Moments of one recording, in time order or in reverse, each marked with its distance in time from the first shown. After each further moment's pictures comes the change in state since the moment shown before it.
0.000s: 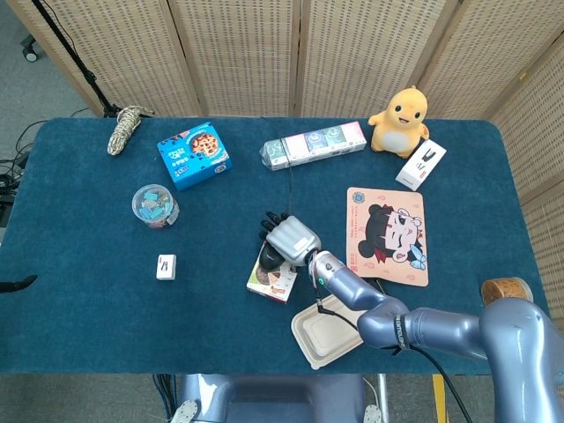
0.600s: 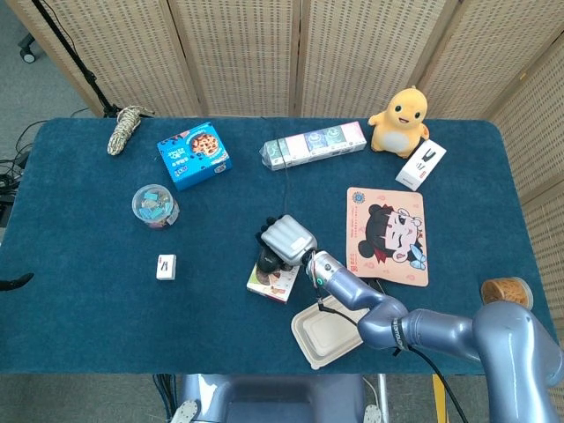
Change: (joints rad) left arm 0.007 0.007 -0.012 0.013 0.001 -0.018 -0.031; right arm -0.031 -0.038 0.002 0.066 -0.201 0.054 0.204
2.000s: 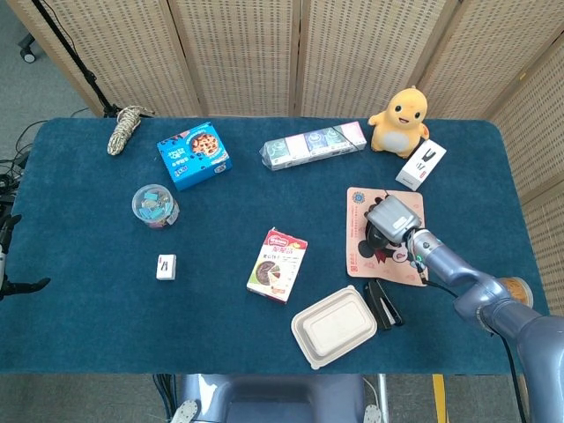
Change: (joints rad) left arm -0.043 -0.083 0.005 -0.035 -0.105 0.020 0.247; right arm -0.159 0.134 -0.285 0.468 -0.459 -0.021 0.430
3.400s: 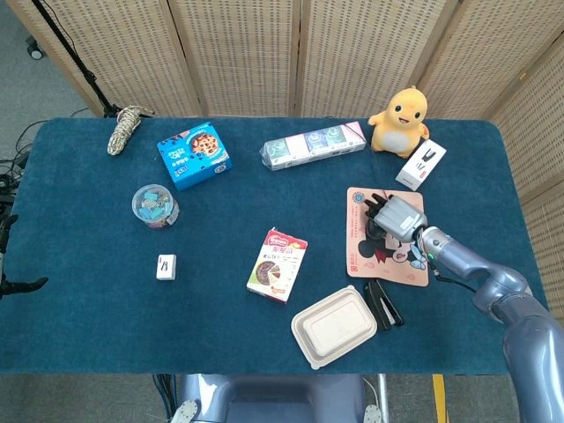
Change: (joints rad) left arm 0.004 -0.007 -0.007 0.003 -0.017 0.011 0.011; right arm 0.006 -0.029 -0.117 0.188 -0.197 0.109 0.216
